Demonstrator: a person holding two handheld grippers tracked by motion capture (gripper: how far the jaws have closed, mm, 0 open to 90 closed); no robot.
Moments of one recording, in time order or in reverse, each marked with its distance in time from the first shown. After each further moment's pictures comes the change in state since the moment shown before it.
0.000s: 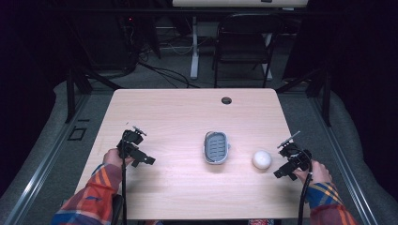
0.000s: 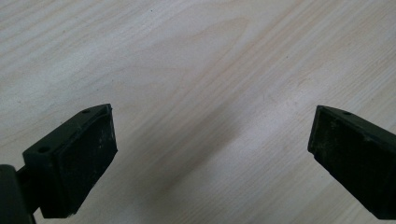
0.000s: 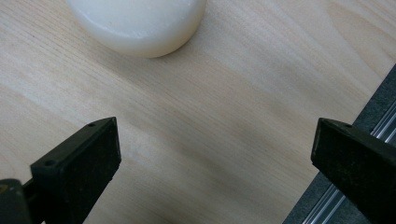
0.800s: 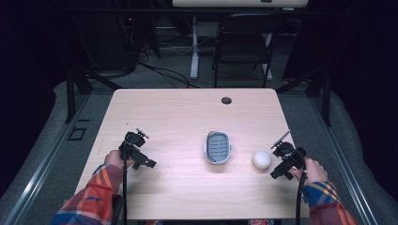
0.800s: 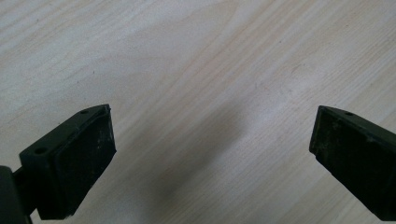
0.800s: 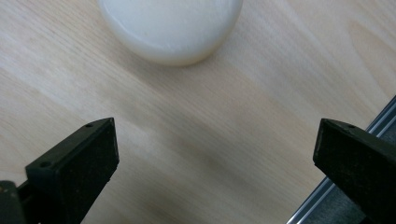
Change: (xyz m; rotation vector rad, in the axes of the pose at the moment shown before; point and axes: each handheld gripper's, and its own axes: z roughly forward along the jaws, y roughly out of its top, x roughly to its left) left arm -0.007 -0.001 0.004 0.043 -0.001 0.027; right arm 0.014 0.016 -0.003 0.063 -0.018 -0.082
